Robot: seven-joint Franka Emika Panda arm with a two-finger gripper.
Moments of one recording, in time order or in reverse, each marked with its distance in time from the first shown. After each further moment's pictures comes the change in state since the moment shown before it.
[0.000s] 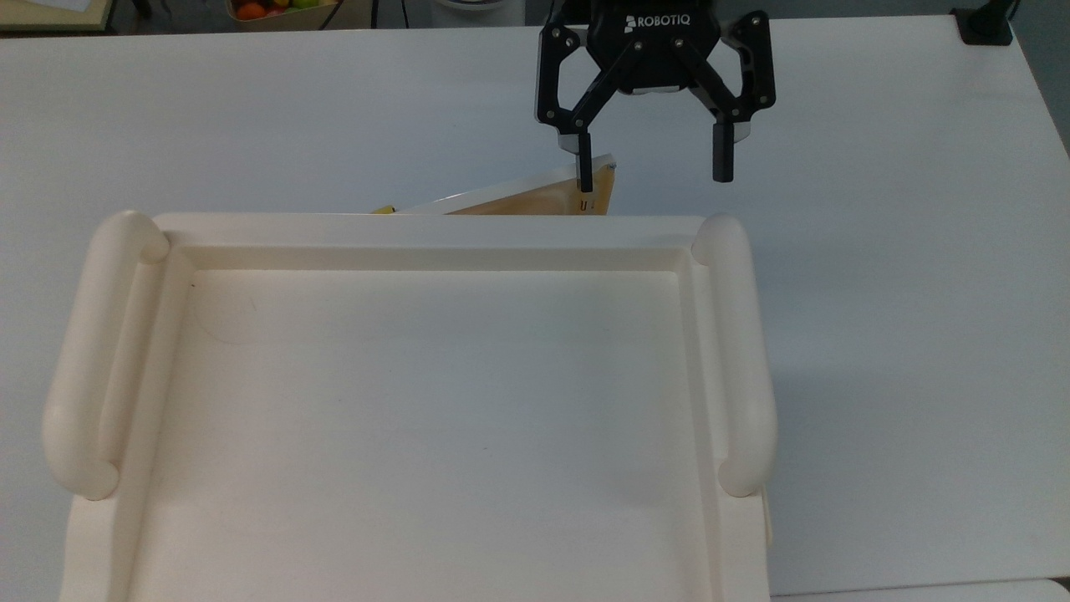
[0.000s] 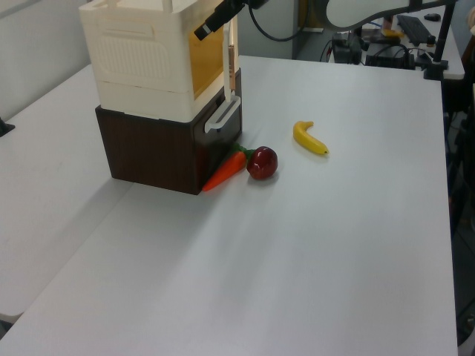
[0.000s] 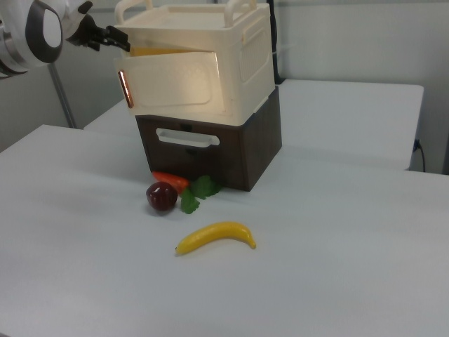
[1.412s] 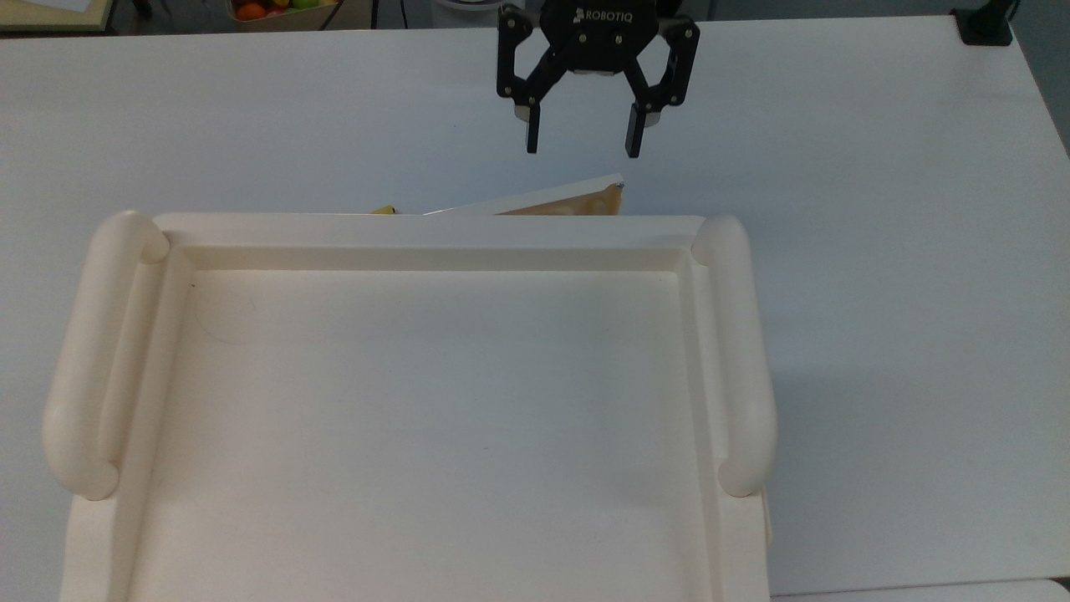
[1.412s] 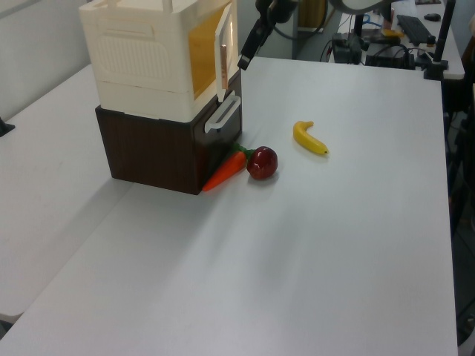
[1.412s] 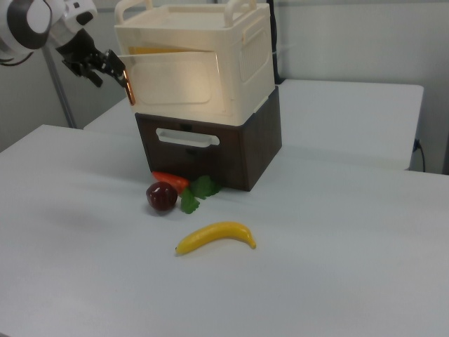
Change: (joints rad) arm 0.003 -0.072 0.000 -0.015 0.000 -0.458 -0.001
